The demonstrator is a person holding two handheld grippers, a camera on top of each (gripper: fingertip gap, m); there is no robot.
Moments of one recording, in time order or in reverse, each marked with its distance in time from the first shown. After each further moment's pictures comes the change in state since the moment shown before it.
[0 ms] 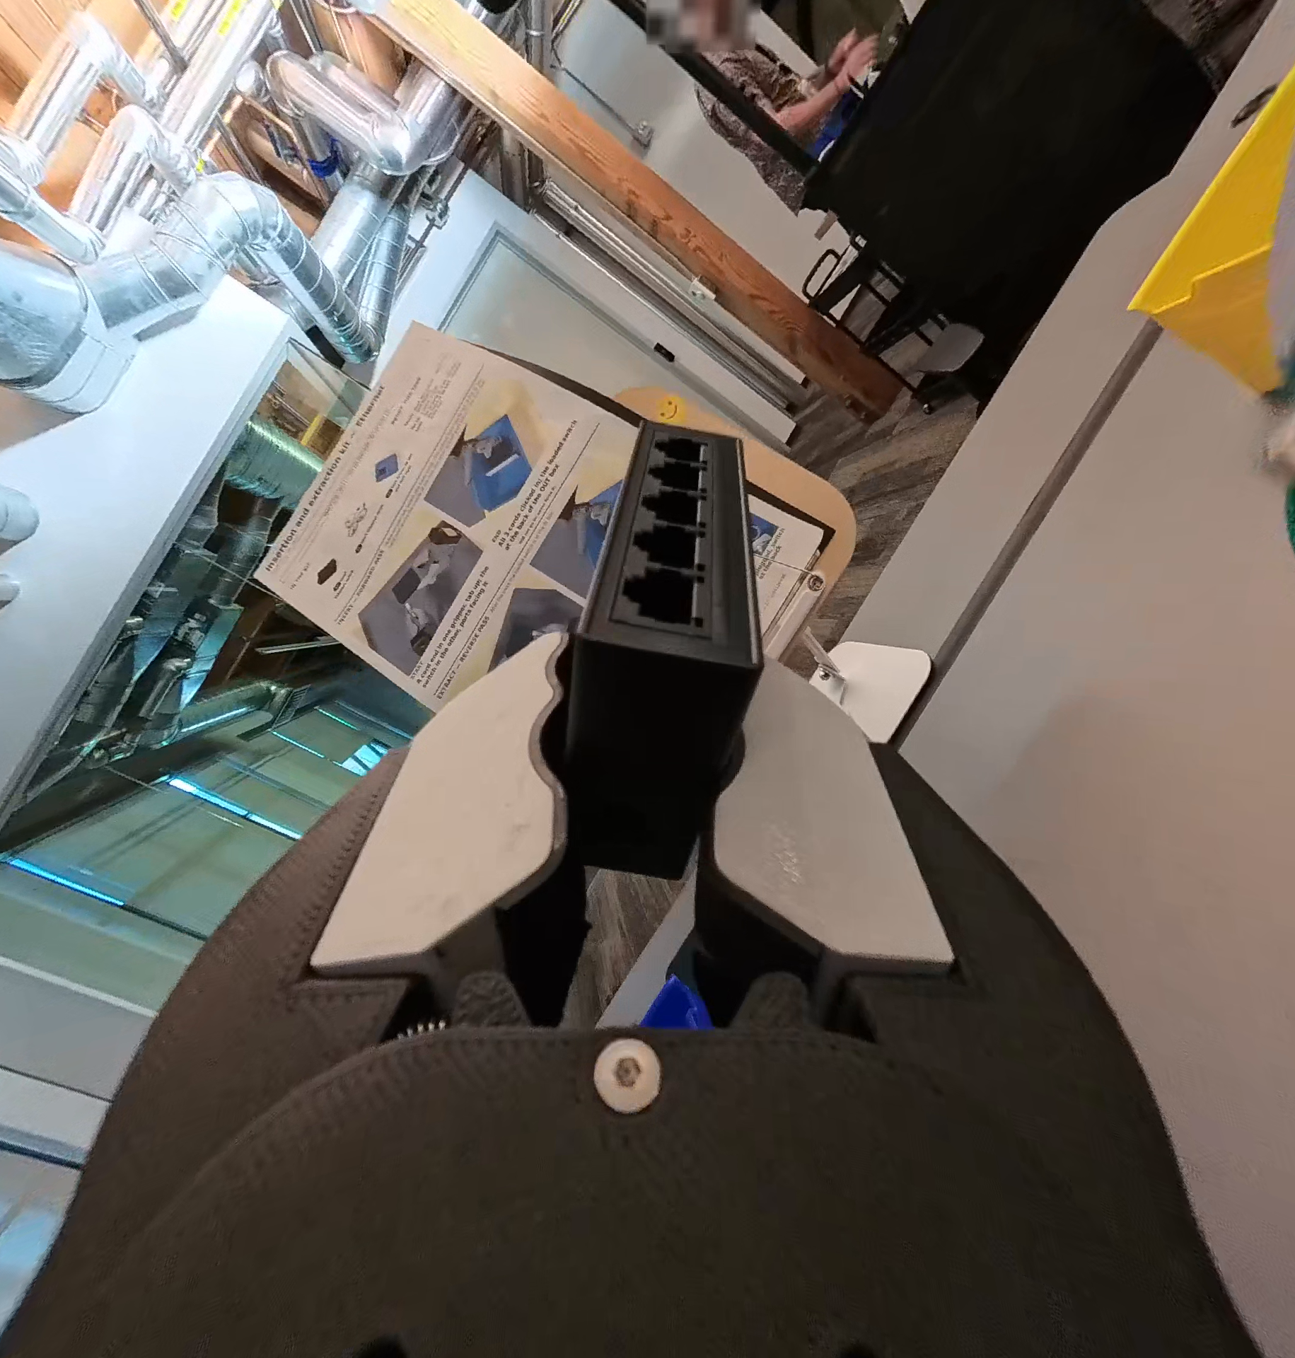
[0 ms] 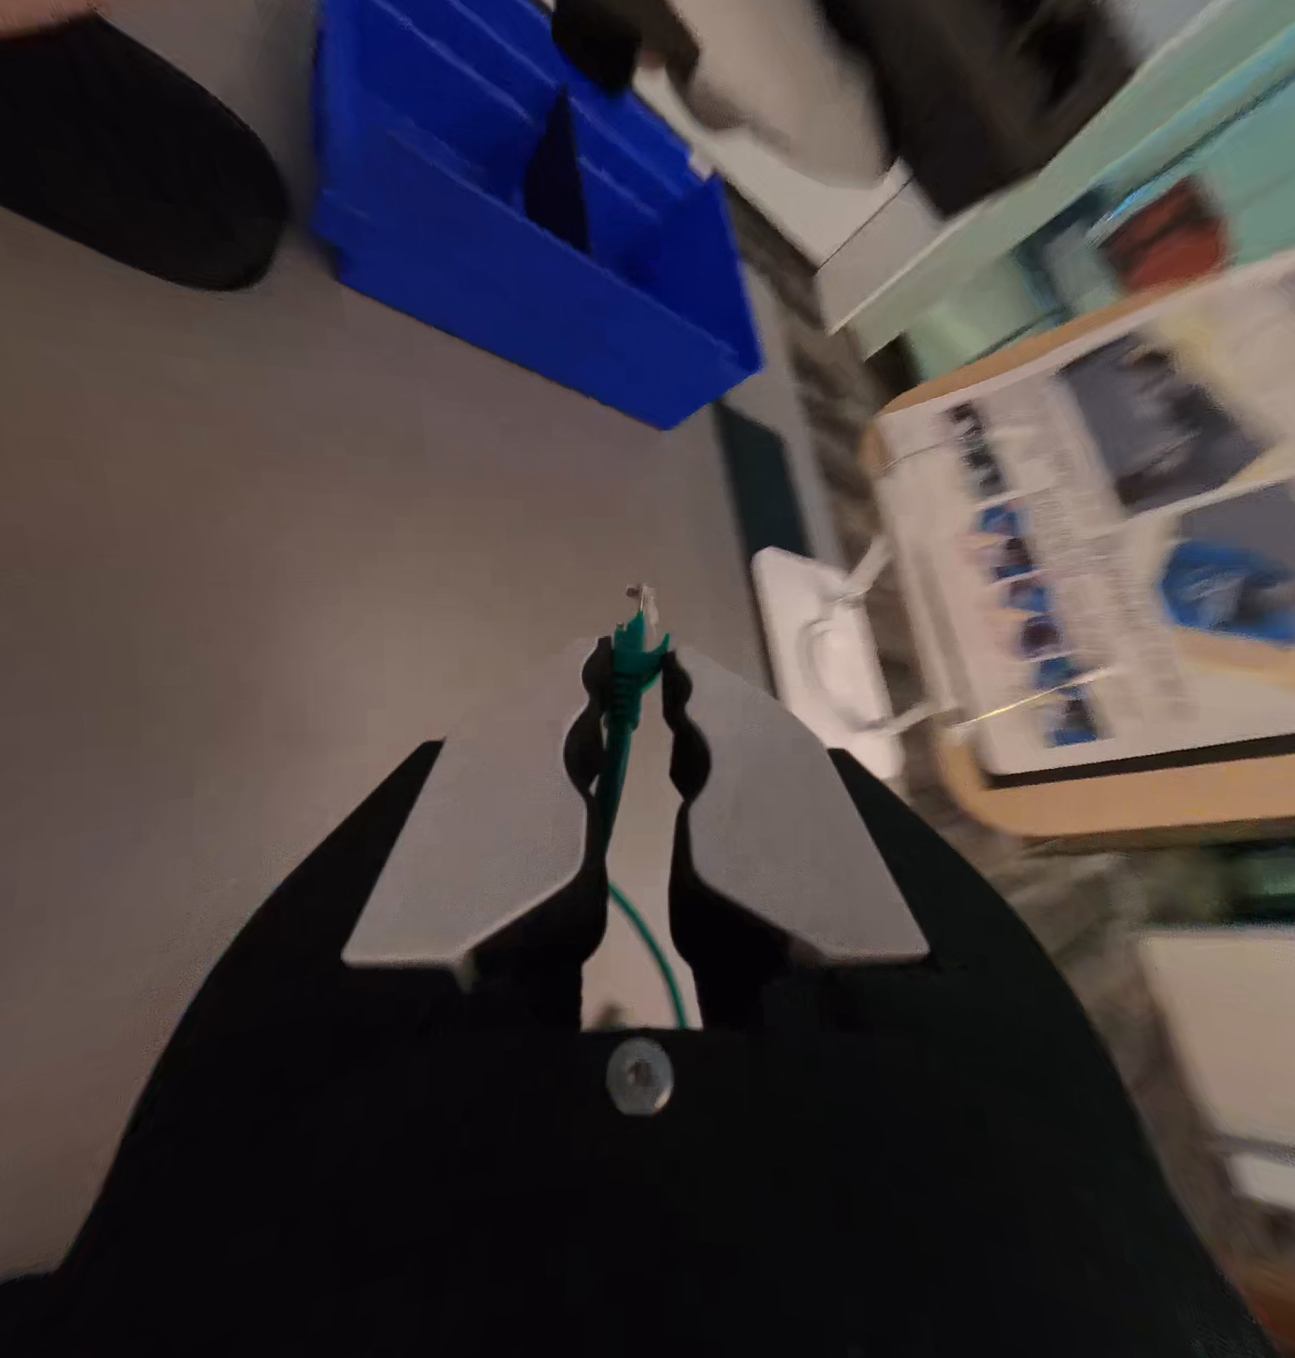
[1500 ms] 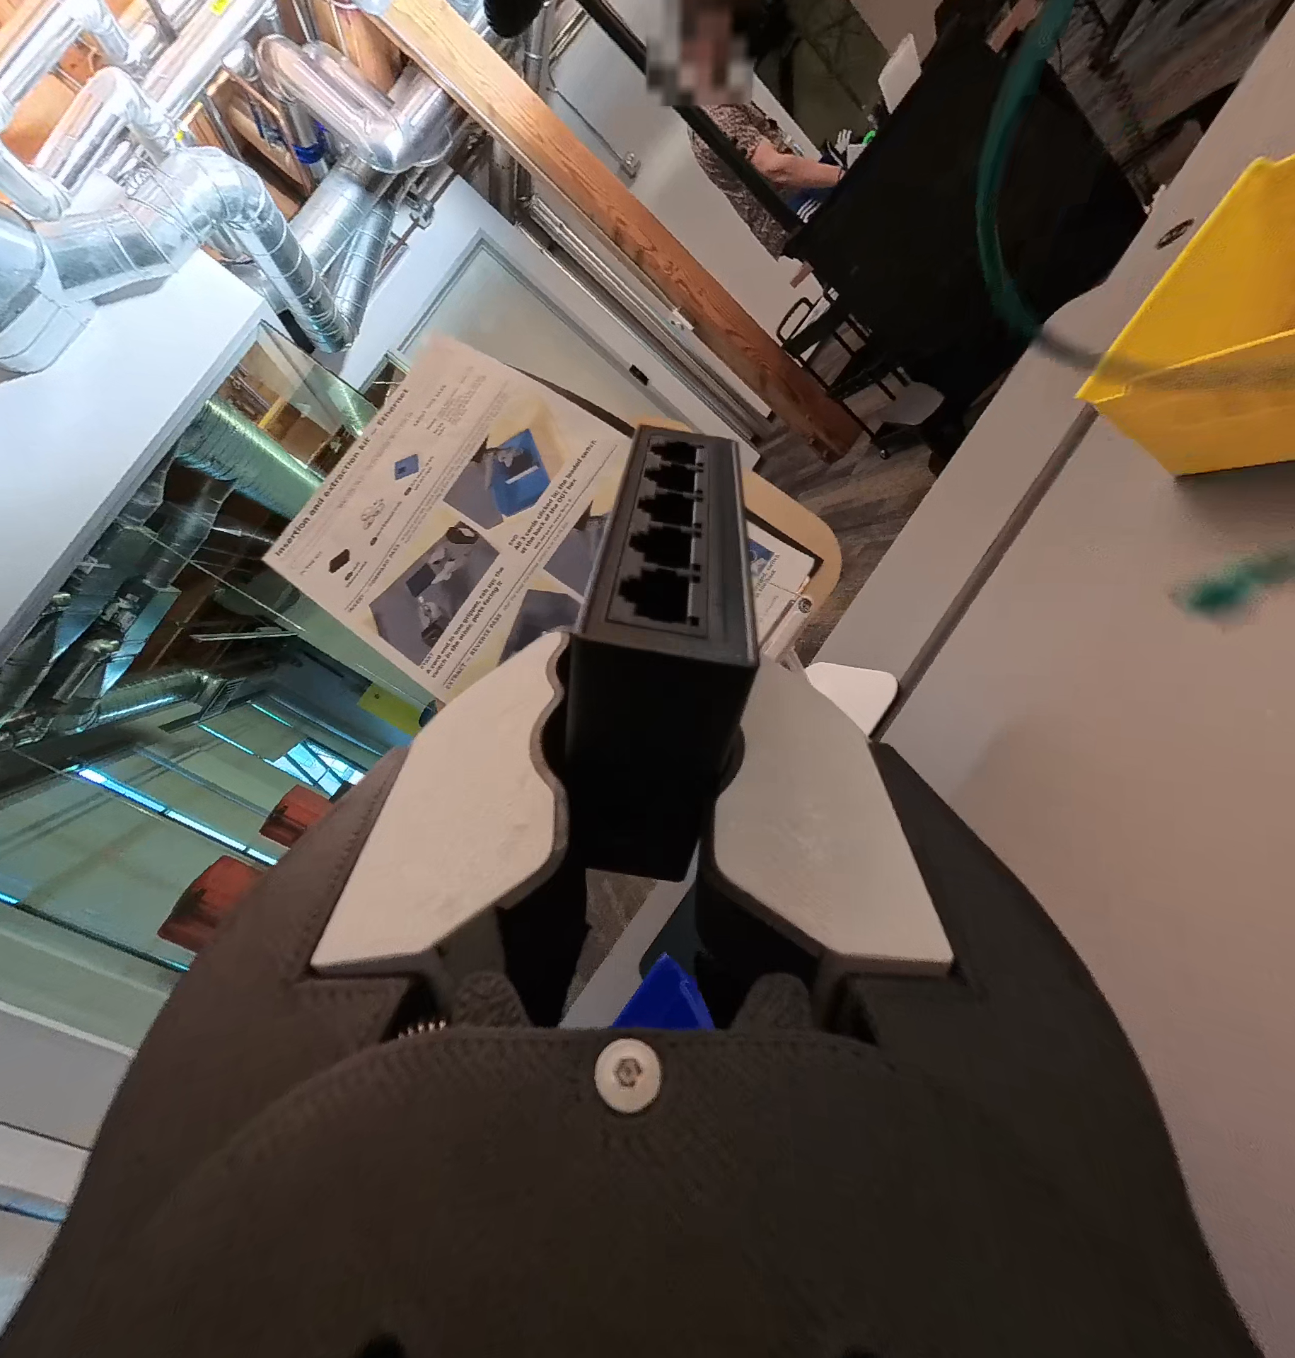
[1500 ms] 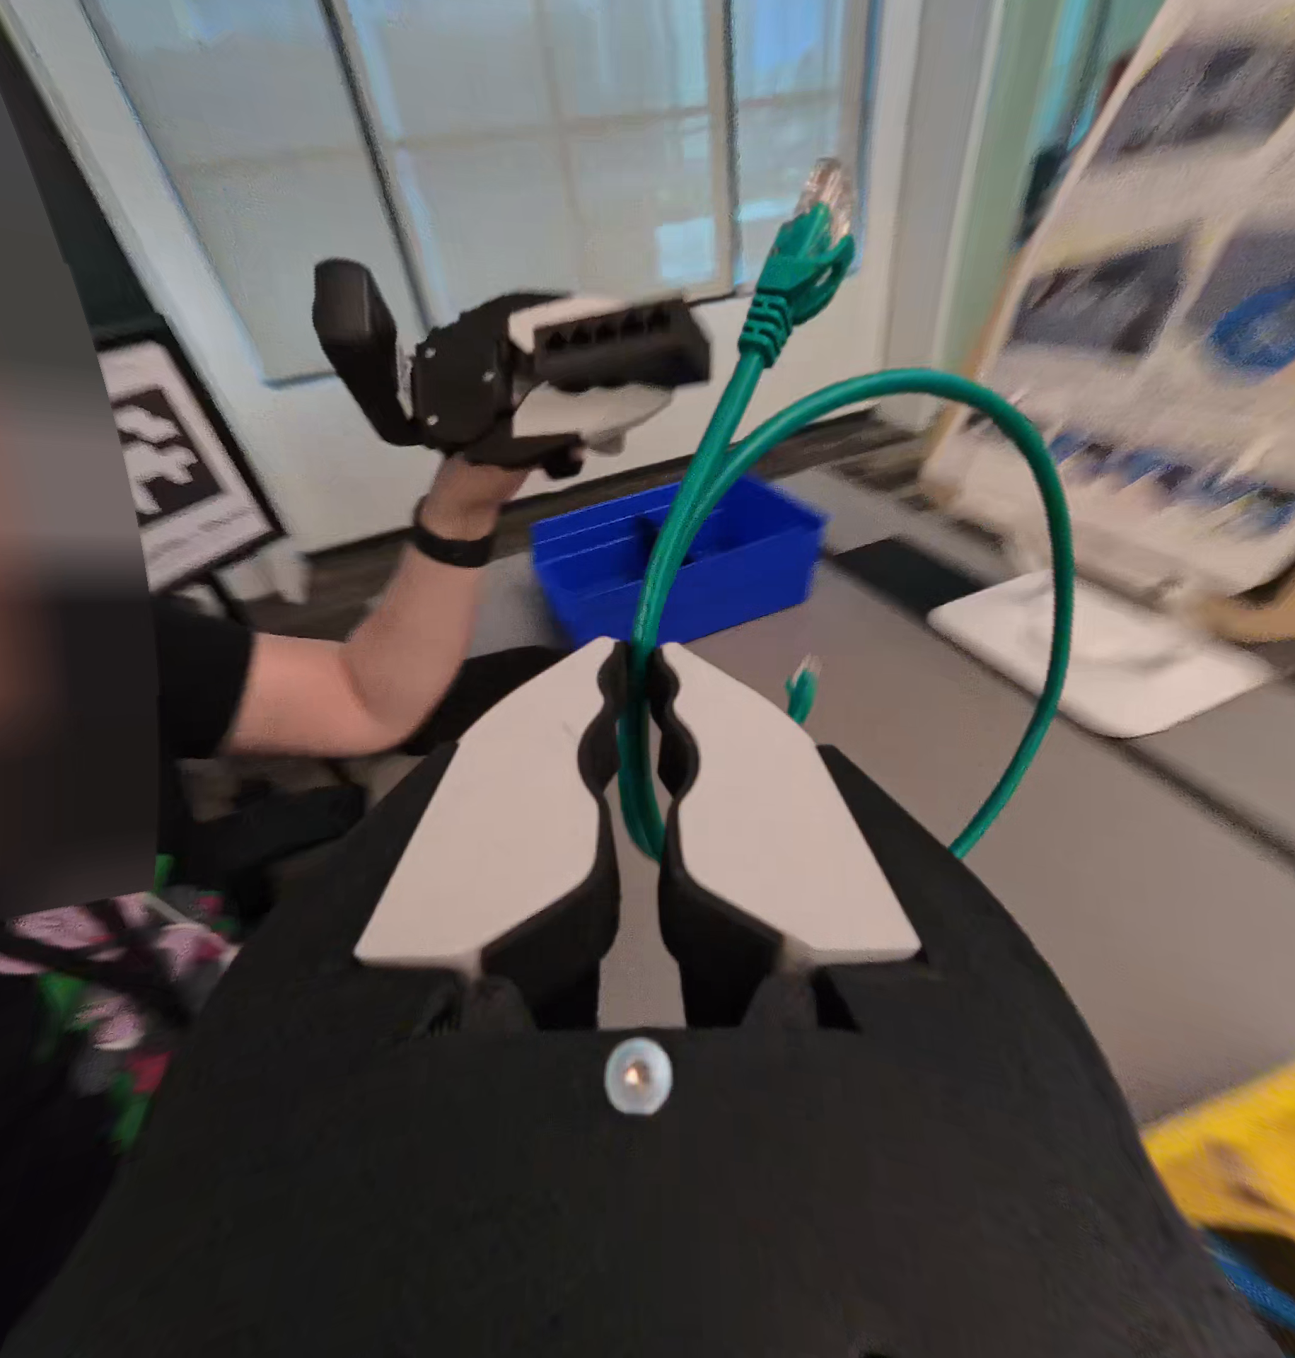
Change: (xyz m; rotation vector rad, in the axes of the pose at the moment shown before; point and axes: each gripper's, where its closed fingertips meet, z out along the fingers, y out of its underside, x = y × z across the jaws) left arm -0.032 -0.014 -0.035 0.031 0.033 -0.100; right arm 0.006 -0.053 -0.148 0.424 -0.066 0.812
